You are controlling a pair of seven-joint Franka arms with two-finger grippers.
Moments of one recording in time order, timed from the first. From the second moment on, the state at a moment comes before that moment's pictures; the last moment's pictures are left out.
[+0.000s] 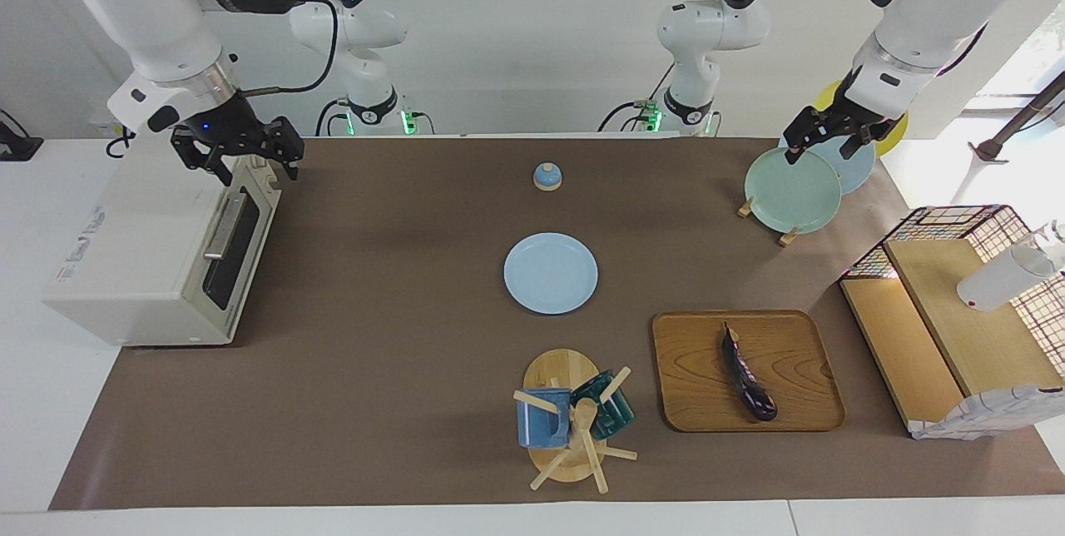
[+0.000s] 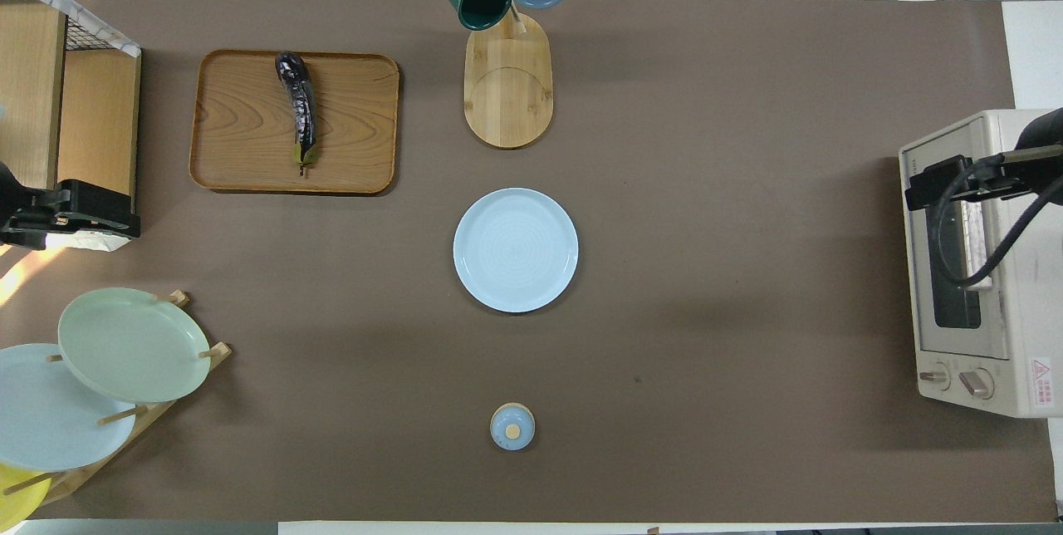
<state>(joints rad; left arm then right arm) -0.02 -0.08 -0.04 -1.70 -0.04 1.54 -0.09 0.03 0.00 -0.05 -1.64 0.00 1.59 -0.11</state>
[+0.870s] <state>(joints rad) -0.02 -0.08 -0.04 -1.70 -0.04 1.58 -0.09 0.02 -0.02 -0.06 -1.71 -0.05 1.63 -0.14</state>
